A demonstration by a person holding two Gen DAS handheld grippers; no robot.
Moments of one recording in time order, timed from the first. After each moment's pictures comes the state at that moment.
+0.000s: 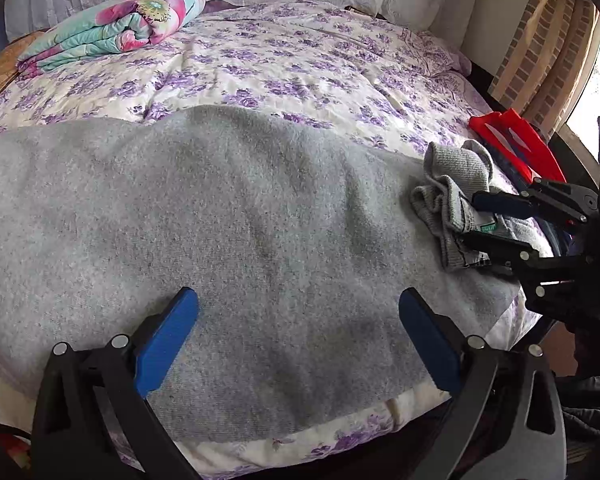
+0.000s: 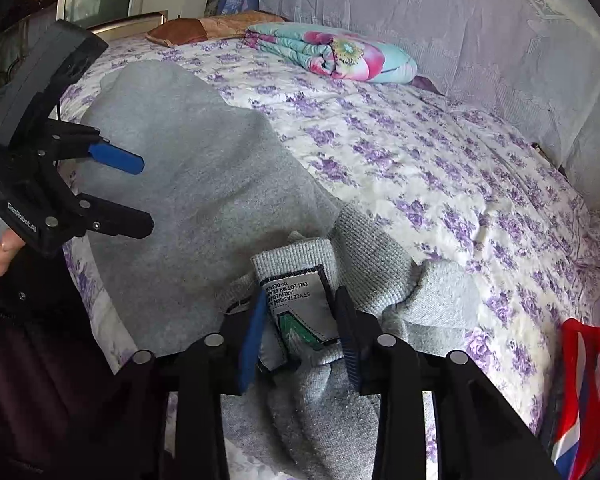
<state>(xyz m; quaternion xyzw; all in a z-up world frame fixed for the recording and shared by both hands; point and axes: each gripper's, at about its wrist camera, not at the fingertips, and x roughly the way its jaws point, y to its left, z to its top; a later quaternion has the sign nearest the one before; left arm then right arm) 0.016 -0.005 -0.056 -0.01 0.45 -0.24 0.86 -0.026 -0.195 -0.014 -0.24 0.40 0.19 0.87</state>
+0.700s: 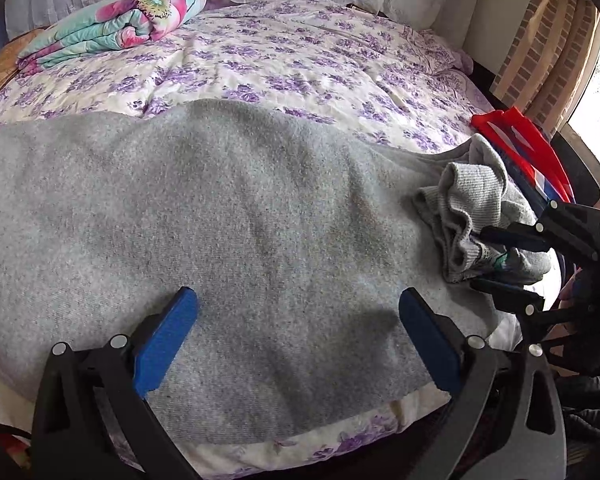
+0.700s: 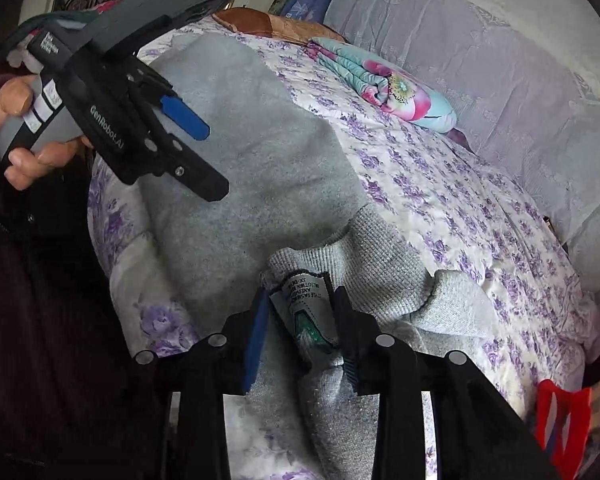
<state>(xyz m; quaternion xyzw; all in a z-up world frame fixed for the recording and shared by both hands) 0.018 -0.006 -0.061 -0.01 0.46 -0.24 0.86 -0.072 -0.169 -0.030 -0.36 0.32 0.24 0.84</state>
